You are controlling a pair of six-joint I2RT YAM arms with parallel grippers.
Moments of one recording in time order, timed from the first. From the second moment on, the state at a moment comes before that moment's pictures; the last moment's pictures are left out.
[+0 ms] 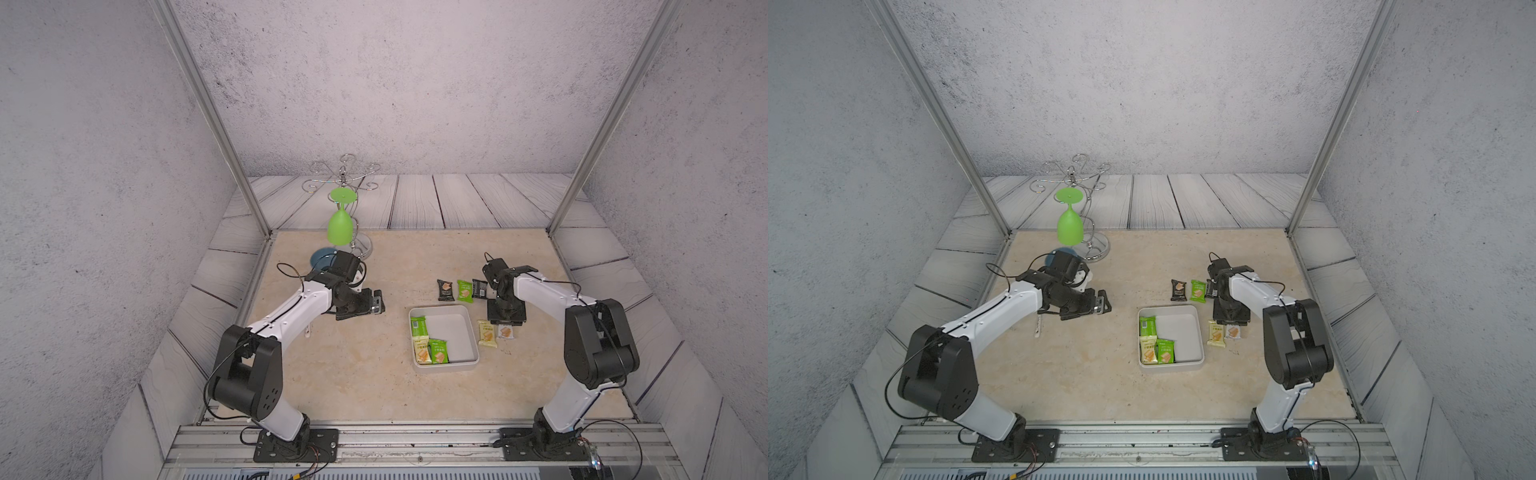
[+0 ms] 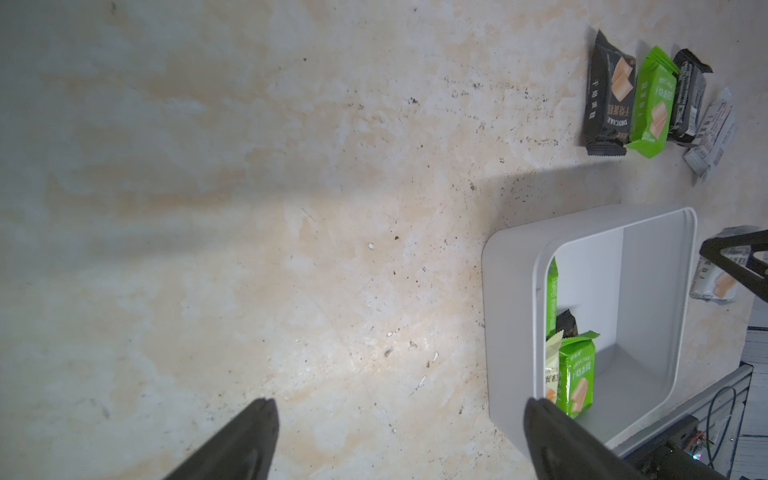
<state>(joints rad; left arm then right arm) -0.39 1.57 1.16 -0.75 0.30 -0.39 0.25 1.74 1.16 -0.96 0.24 0.40</state>
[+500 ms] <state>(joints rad) -0.42 1.57 1.18 -0.78 0.27 -0.49 0.19 1.76 1.10 -0.85 0.18 0.38</state>
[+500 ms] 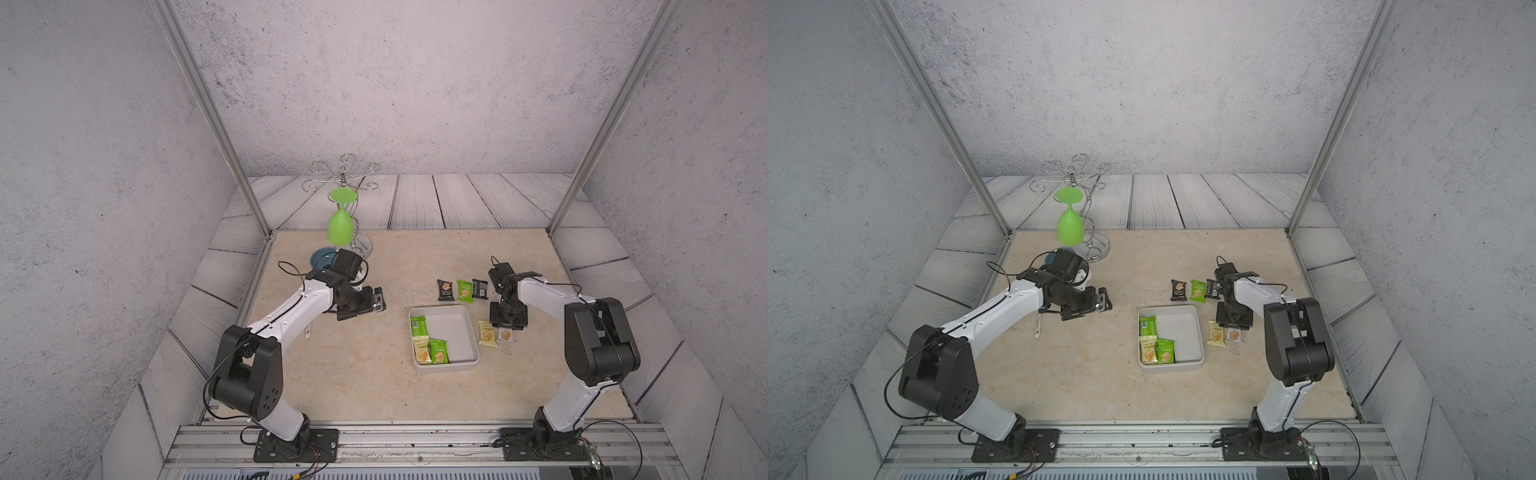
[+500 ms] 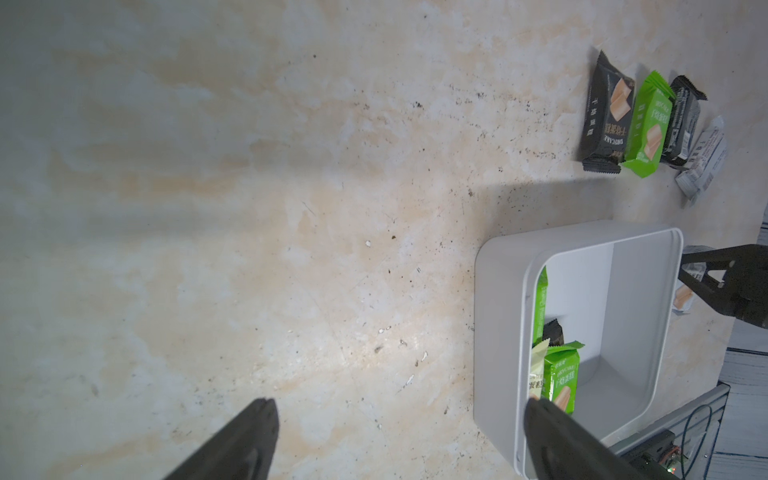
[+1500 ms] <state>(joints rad) -0.92 1.77 1.49 -0.86 -0.06 -0.77 0.16 1.40 1.02 -0.93 0.00 0.40</state>
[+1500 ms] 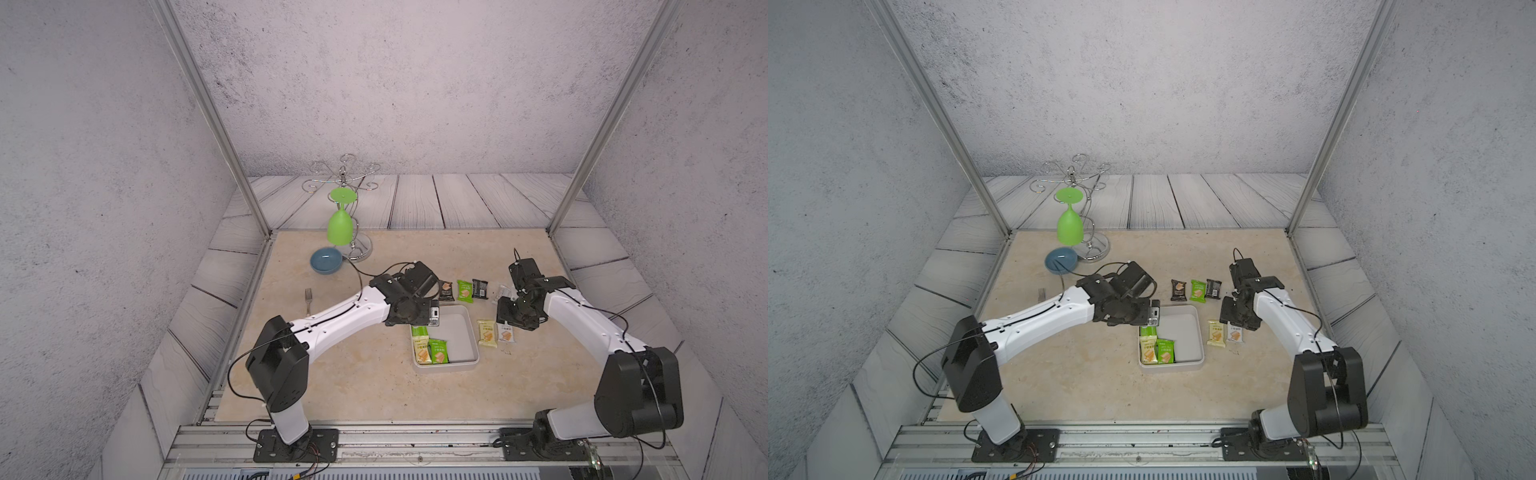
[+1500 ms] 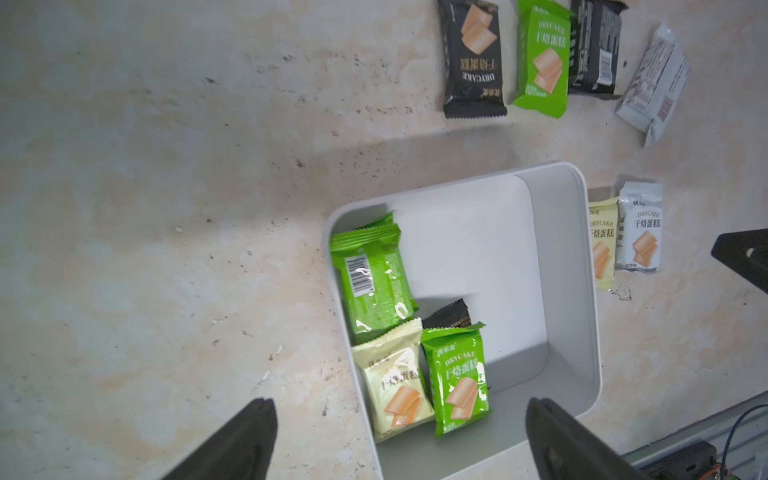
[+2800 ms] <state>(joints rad) -1.12 2.13 1.68 -0.96 -0.19 -1.08 0.16 1.23 0.80 -0.85 -0.08 0.42</state>
